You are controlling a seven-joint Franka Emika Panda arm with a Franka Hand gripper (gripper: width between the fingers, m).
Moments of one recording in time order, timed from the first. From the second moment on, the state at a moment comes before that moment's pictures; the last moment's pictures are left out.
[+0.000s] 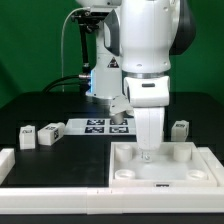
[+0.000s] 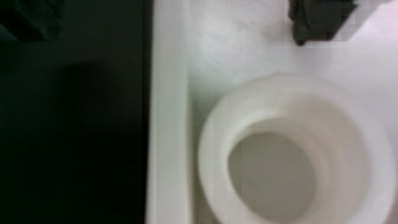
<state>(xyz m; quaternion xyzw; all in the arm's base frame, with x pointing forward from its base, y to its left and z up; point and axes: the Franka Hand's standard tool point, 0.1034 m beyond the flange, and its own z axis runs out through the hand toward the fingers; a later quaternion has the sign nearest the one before) 0.479 0.051 0.009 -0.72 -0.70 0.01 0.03</state>
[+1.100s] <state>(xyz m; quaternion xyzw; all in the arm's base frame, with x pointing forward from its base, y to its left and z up) 0.439 0.046 0.058 -0.85 -0.53 -0.02 0.00</state>
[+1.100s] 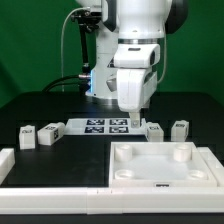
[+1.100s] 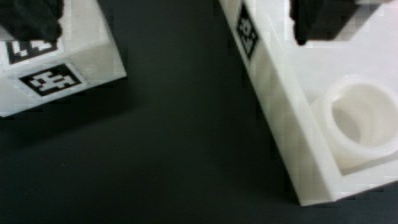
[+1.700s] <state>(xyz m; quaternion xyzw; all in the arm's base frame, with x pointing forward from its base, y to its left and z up) 0.420 0.060 0.054 -0.99 -0.17 -0.04 0.02</state>
